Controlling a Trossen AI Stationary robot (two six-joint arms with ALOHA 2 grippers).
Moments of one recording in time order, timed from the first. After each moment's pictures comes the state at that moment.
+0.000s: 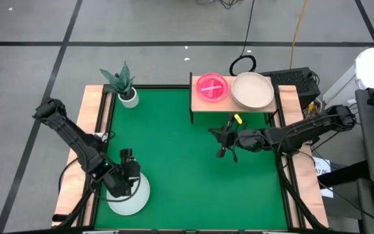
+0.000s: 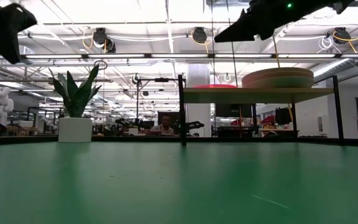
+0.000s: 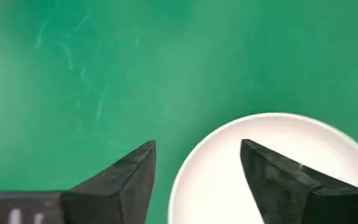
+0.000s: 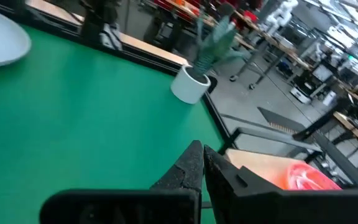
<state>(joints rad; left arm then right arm) -0.77 1.28 0.93 -0.89 -0.40 -0.72 0.20 1.22 0.65 0.27 0.62 -0.33</state>
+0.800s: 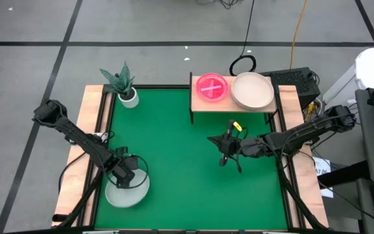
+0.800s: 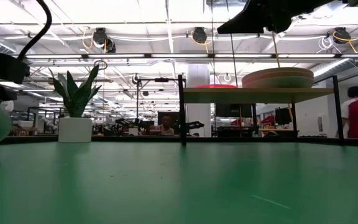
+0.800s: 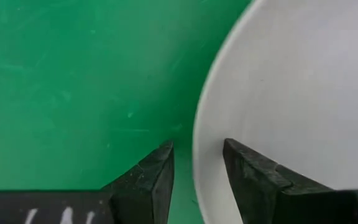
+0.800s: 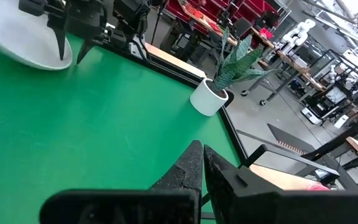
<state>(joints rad) -0.65 1.28 0.56 -0.72 -0.09 -0.79 0.29 1.22 0.65 0.27 0.62 -0.37</state>
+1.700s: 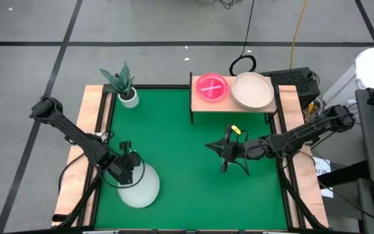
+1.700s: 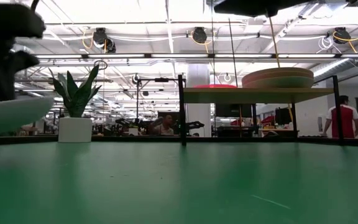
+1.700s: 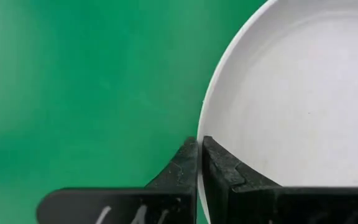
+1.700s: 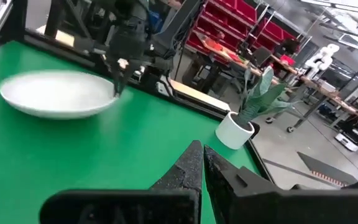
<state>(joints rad) -0.65 1.19 0.67 -0.79 -0.34 -0.68 0.33 1.23 0.65 0.39 0.52 -0.35</state>
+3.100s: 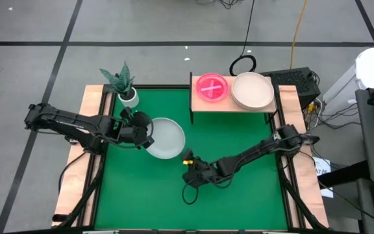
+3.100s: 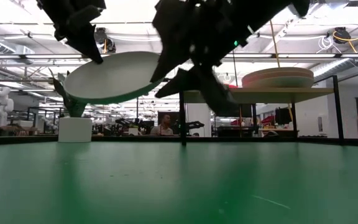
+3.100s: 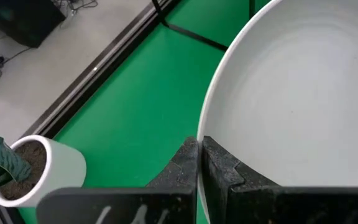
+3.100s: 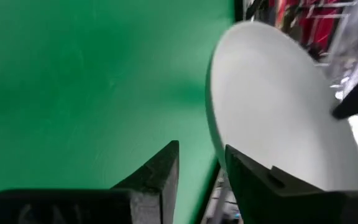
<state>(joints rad) -0.16 1.15 0.96 -0.86 -0.68 -0.56 0.37 1.98 1.24 -0.02 0.80 -0.93</state>
